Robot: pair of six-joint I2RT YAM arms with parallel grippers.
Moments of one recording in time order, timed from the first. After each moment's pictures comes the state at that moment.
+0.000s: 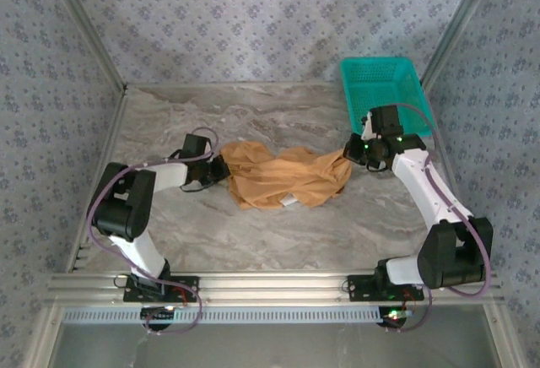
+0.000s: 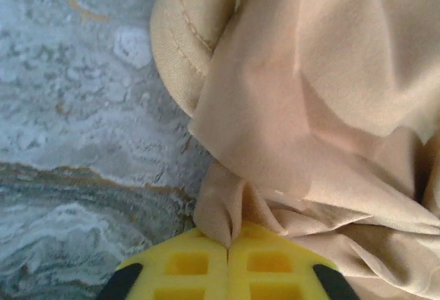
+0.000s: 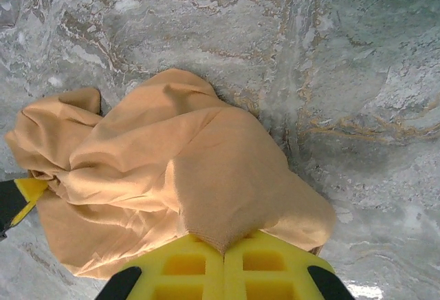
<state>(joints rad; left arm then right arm) -0.29 1.72 0.84 -0.07 0.36 -0.72 0.14 1.35 1.11 -0.72 -0.26 0.45</state>
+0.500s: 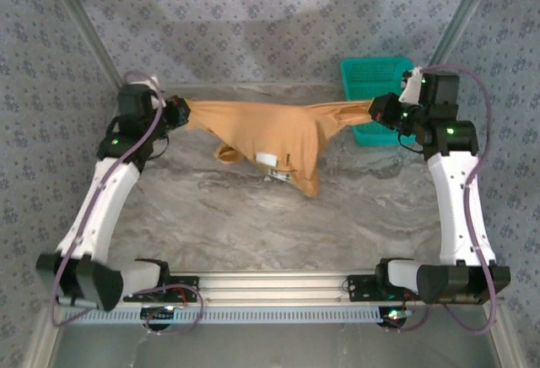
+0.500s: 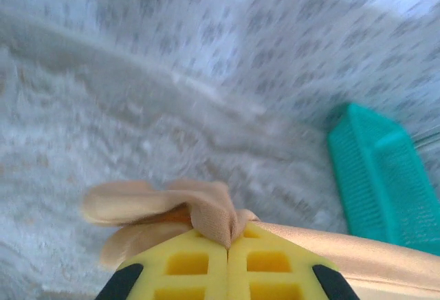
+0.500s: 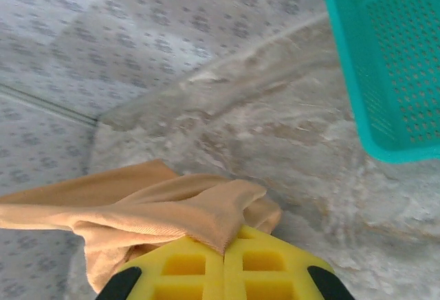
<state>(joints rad) -0.17 1.17 1.26 -0.47 0.16 -0.56 -0.02 1.23 1.53 -0.87 -0.43 0.47</state>
